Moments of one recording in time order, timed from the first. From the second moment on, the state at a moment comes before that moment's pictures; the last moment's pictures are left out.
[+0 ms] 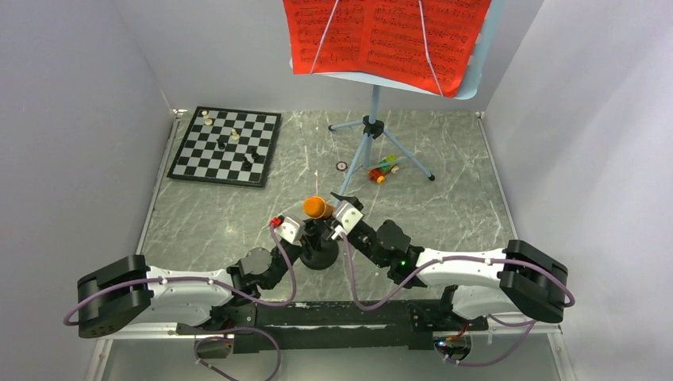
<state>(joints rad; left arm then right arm) -1.20 1.10 0.20 1.01 -0.54 -0.06 1.14 1.25 0.46 0.92 0.26 -0.39</state>
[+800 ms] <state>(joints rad) -1.20 1.15 0.21 1.04 -0.55 -0.07 1.17 1.25 0.49 0.87 0.36 -0.45</state>
